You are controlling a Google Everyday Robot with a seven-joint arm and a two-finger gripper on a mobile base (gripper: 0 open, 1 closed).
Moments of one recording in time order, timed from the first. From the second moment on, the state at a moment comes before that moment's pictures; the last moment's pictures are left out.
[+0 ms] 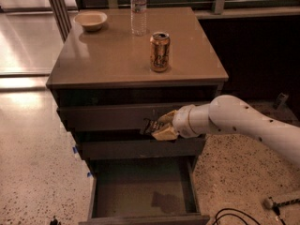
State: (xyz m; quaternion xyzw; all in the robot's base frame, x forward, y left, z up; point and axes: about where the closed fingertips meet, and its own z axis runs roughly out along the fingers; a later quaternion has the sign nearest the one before) arm 0.573 -0.052 0.678 -0.51 0.74 0.16 0.39
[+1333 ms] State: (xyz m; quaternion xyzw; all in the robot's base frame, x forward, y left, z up) arm 0.566 -0.069 0.851 -0.48 0.73 0.13 0.46
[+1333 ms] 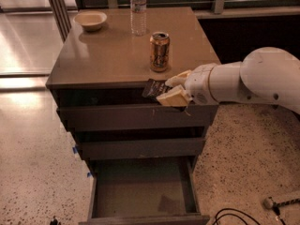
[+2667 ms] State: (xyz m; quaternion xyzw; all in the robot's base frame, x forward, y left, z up) arm 0.664 -0.141 0.930 -0.46 0.77 0.01 0.44
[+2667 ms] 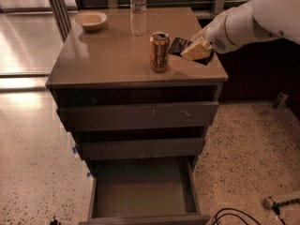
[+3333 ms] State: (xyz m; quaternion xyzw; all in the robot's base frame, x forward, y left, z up) arm 0.676 -0.151 0.914 -0.44 0.79 0.04 0.43
